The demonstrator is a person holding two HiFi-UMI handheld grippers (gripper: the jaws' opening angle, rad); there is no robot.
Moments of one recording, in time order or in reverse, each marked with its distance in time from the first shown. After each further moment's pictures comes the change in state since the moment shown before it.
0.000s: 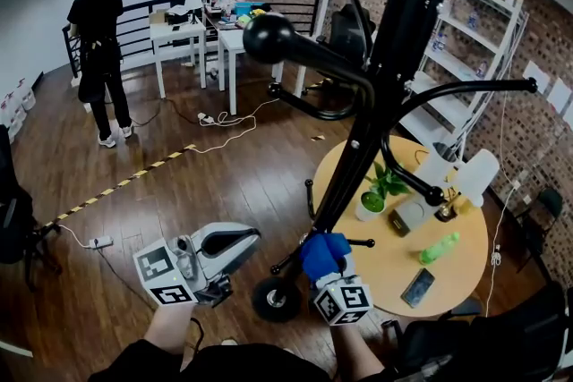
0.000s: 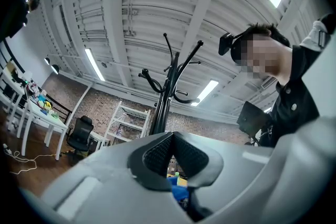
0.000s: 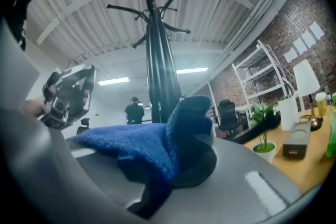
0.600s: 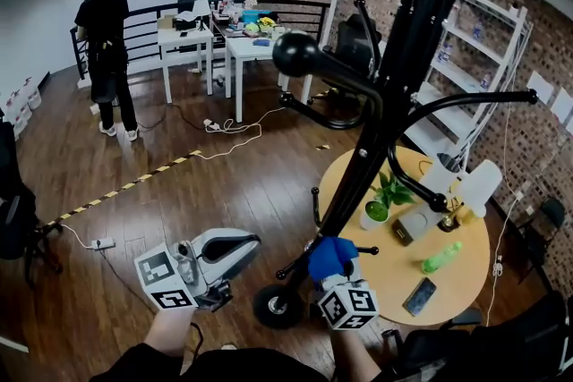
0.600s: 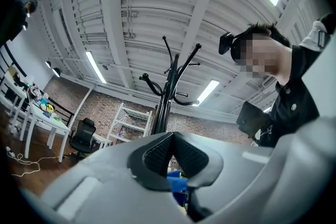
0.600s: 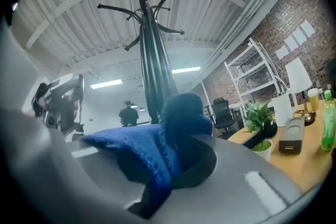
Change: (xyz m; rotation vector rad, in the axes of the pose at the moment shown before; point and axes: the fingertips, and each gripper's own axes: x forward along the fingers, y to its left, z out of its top) left arm -0.011 0.000 0.005 0.017 -0.009 0.021; right arm 0.001 0.001 0.026 0.068 -0.027 -0.058
